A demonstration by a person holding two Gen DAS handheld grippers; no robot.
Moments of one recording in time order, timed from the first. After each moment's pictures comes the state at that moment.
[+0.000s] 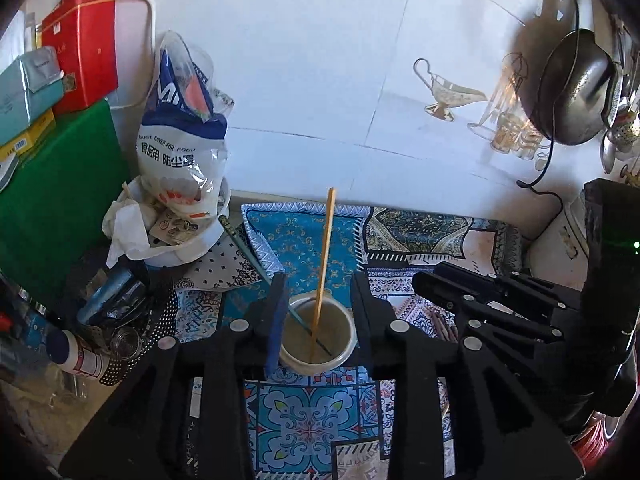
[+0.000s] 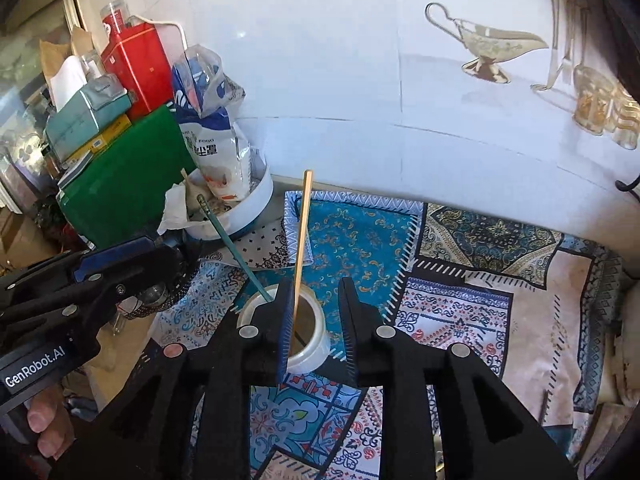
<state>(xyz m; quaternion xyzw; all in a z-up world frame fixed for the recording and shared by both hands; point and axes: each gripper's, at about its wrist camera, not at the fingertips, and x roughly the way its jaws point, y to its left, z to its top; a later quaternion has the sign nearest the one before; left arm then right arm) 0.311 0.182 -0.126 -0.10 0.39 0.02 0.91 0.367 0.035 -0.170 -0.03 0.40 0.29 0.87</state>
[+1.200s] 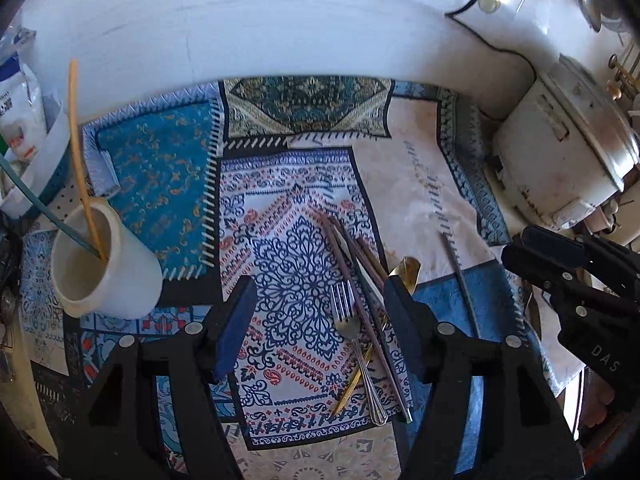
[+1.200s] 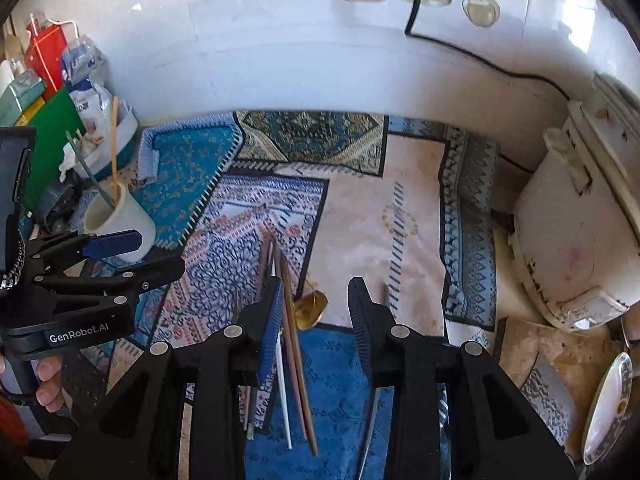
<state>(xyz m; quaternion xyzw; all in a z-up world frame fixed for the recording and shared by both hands) 0.361 -0.004 -0.245 -0.05 0.54 -0.07 0.84 0.361 -0.169 -0.233 -0.05 0.48 0.17 0.86</state>
